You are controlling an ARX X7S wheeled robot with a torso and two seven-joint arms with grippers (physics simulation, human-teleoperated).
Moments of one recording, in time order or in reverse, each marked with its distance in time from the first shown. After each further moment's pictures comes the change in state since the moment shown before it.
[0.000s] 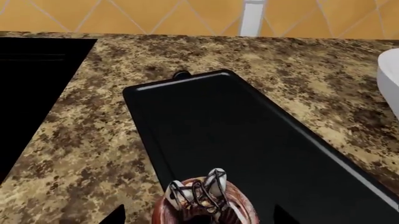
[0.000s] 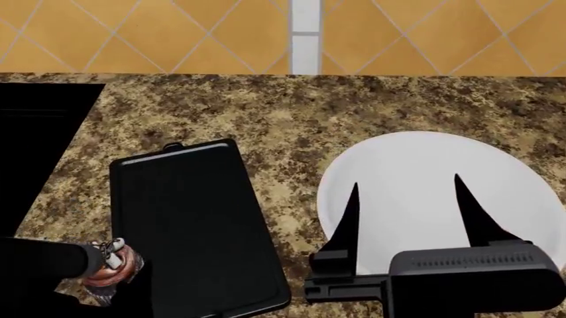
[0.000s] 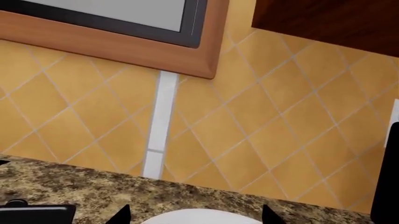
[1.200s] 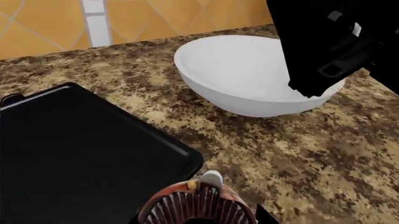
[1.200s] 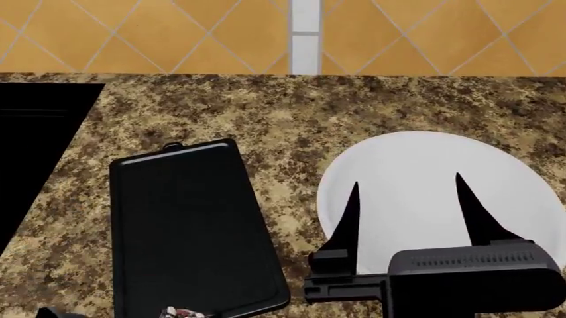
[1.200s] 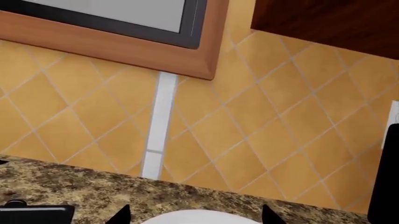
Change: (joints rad) left arm 0.058 -0.045 0.097 0.348 -0.395 -0.169 -0.051; right arm 0.008 0.021 -0.015 -0.025 0.019 0.029 0.031
